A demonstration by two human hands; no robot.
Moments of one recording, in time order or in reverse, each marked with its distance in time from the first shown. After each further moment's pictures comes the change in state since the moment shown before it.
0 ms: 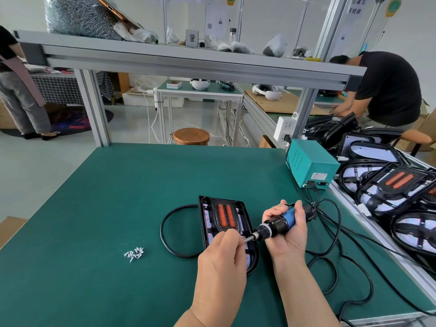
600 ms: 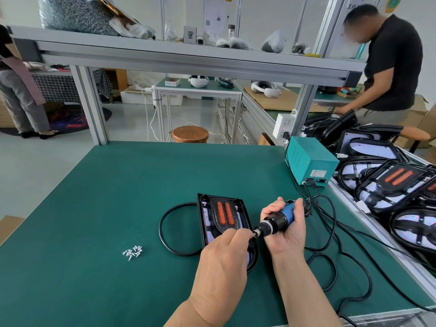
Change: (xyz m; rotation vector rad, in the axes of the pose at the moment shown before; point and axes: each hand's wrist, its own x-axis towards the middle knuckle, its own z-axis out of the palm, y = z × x) left_hand 0.007 0.000 -0.007 0.128 -0.191 0.215; right_hand 0.001 -0.002 -0.001 0.043 0.011 0.045
